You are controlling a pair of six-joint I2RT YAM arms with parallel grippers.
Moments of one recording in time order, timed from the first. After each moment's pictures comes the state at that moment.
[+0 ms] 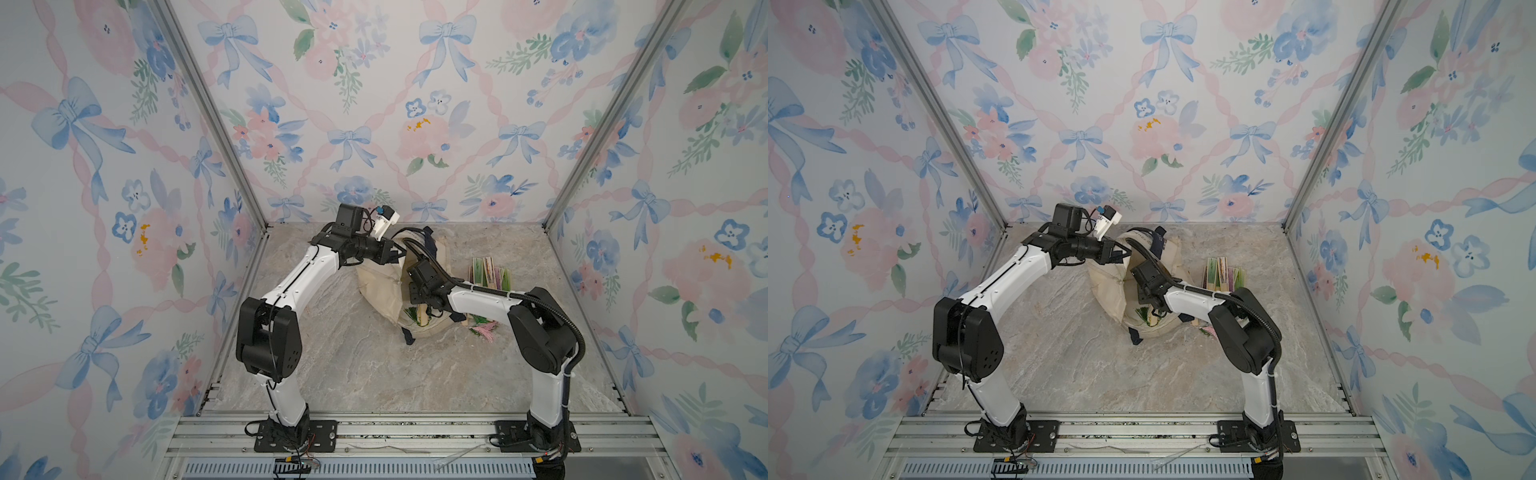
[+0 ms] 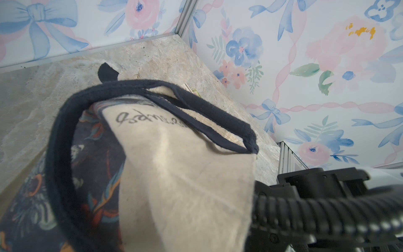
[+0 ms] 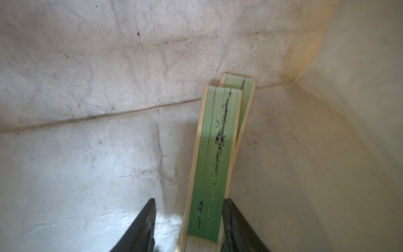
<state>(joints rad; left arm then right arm) -0.34 1.78 1.58 -0.49 0.81 -0.04 0.71 1.97 1.31 -0.28 0.35 0.46</state>
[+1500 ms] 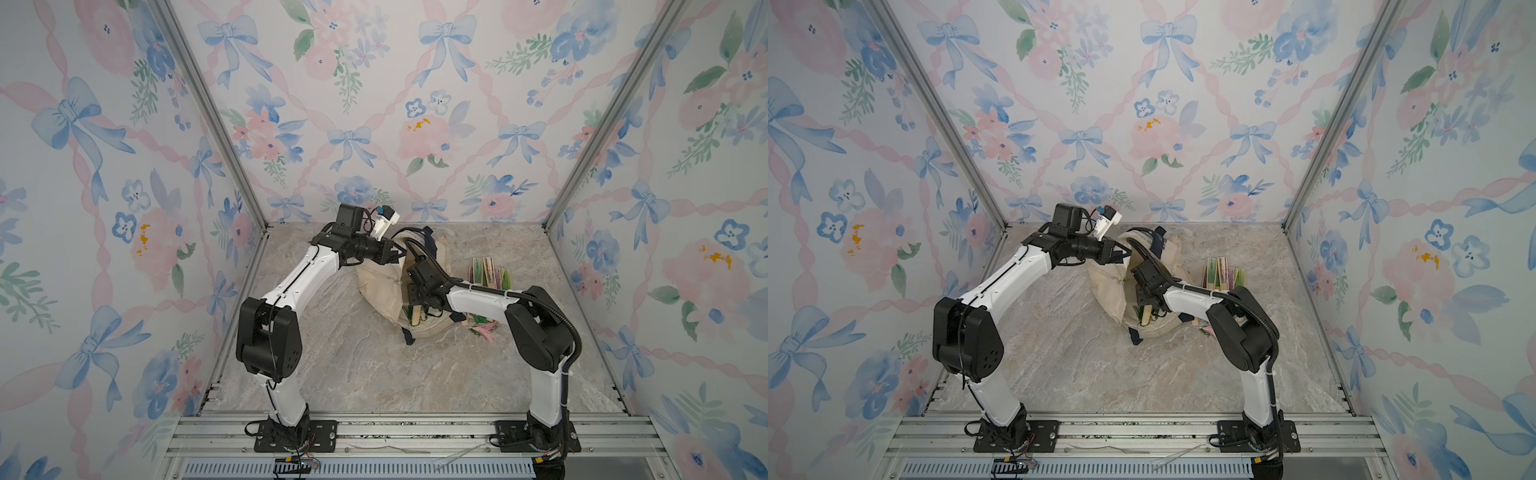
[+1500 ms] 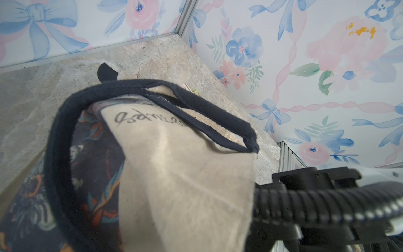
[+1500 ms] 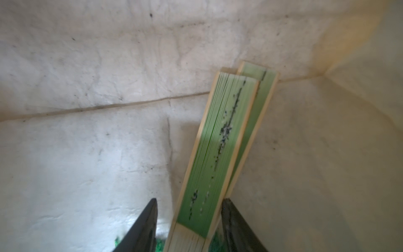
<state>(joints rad) -0.34 1.78 1.58 -0.49 0.81 -0.04 0.70 2.00 1.32 -0.26 0.27 0.44</state>
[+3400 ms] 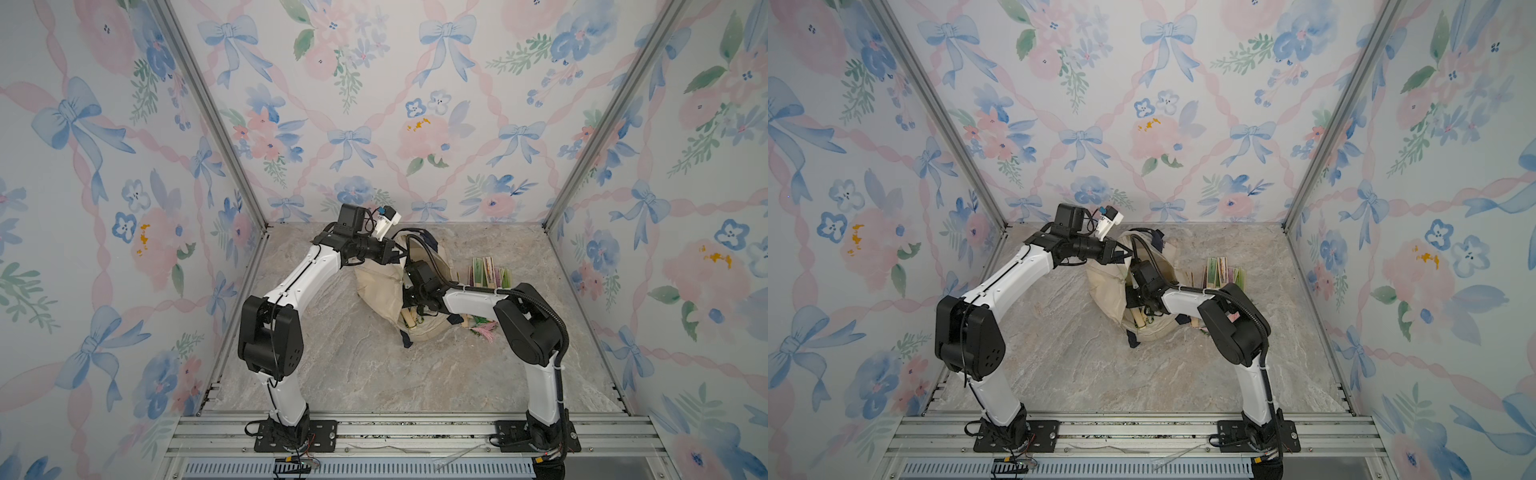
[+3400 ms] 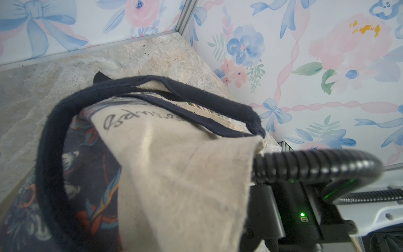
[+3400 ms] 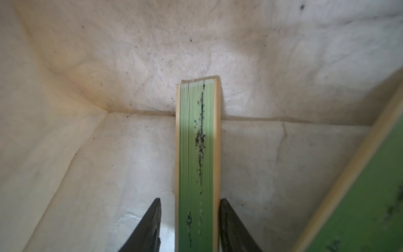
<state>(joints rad) -0.35 1.80 1.58 -0.49 0.80 -0.04 0.70 2.07 1.31 -0.04 -0.13 0.43</state>
